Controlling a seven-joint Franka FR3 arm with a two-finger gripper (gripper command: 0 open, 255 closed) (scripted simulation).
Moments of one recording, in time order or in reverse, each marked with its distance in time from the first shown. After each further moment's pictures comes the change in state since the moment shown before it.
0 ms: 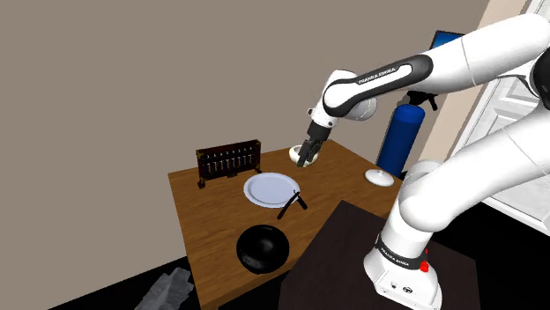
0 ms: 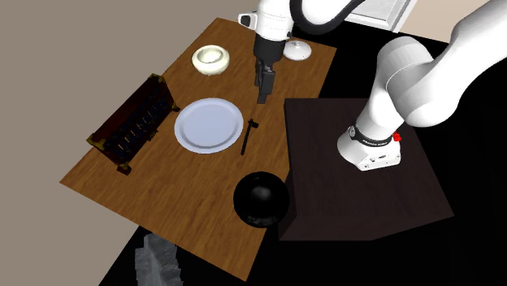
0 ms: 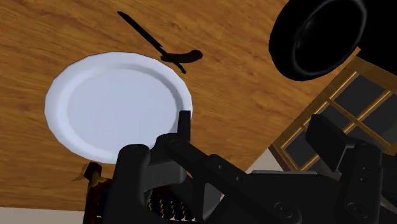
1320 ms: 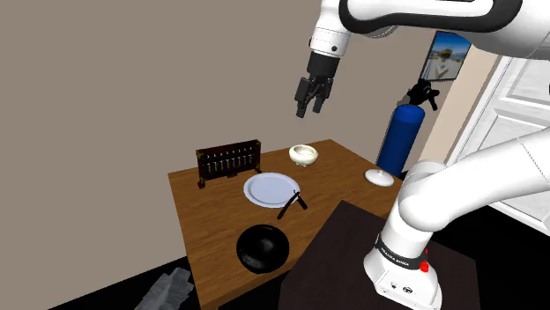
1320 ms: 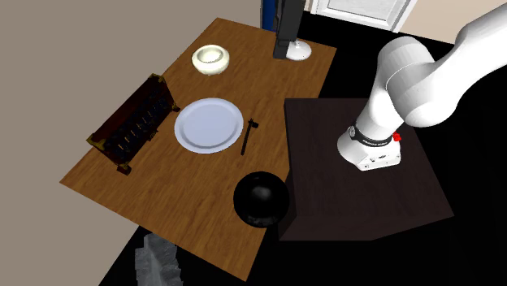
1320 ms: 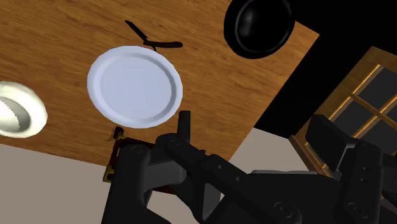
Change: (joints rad) arm -0.021 -0.153 0.328 0.469 -0.062 -0.615 0.461
